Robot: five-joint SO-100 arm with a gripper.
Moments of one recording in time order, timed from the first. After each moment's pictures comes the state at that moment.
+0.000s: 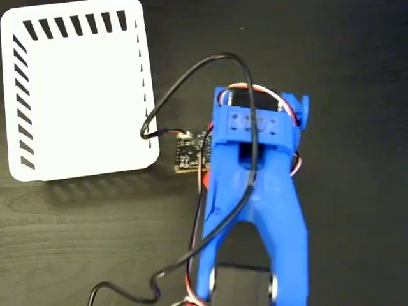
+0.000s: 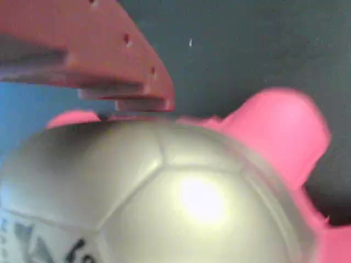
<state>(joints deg) 16.1 83.5 112.5 71.8 -7.7</state>
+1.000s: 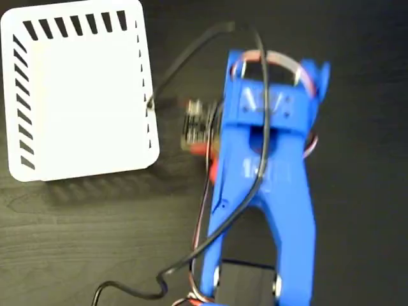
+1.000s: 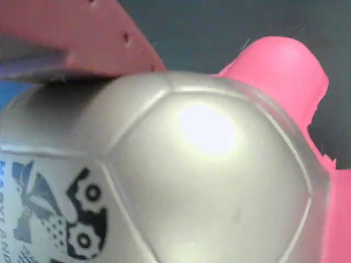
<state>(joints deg) 17.8 83.1 90.2 92.4 -3.5</state>
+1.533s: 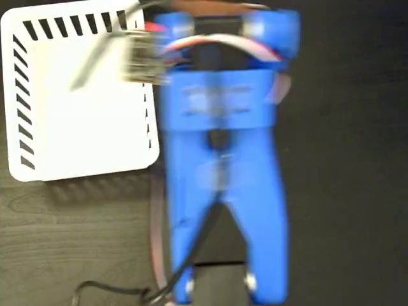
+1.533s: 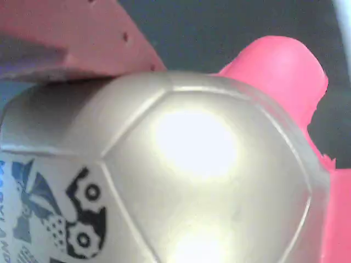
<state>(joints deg) 3.9 83.1 56.2 101.8 4.5</state>
